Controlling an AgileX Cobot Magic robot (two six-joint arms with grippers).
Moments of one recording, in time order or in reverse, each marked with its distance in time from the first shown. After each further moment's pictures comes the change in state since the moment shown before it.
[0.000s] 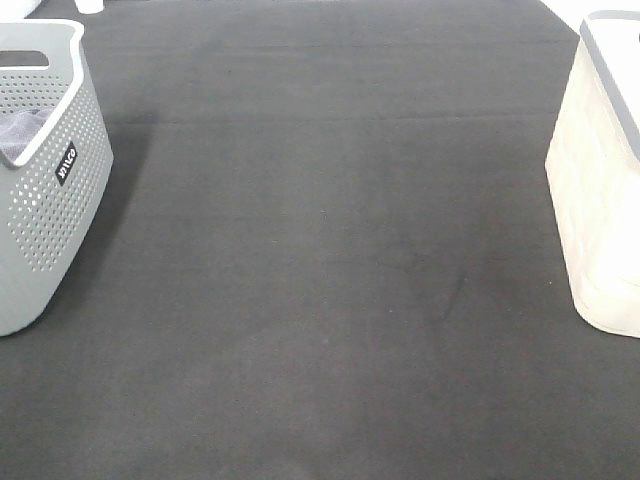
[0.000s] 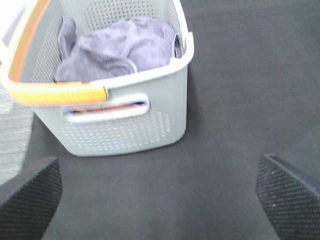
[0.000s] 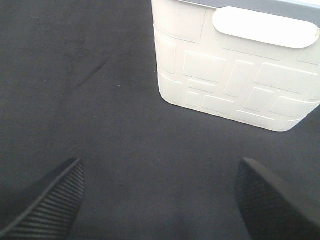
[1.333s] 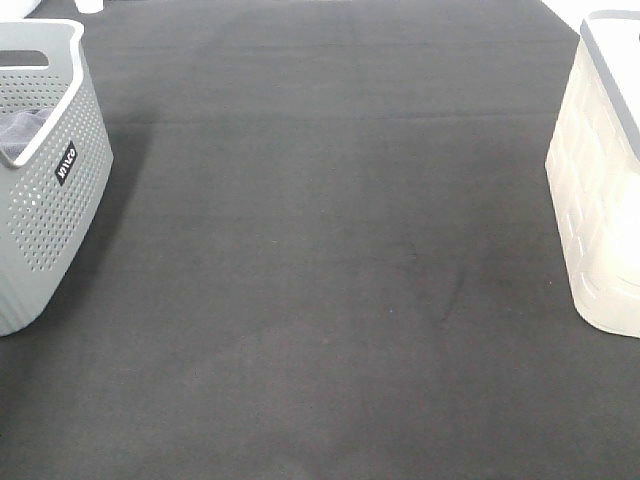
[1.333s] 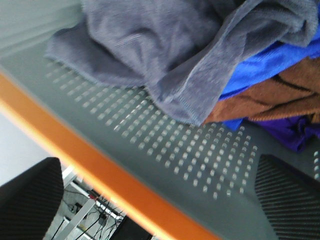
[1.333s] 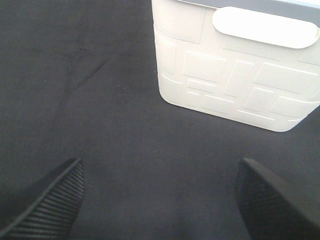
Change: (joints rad) left arm 0.026 1.586 -0.816 0.497 -0.073 0.851; right arm 0.000 0.000 0.000 0.000 0.000 0.000
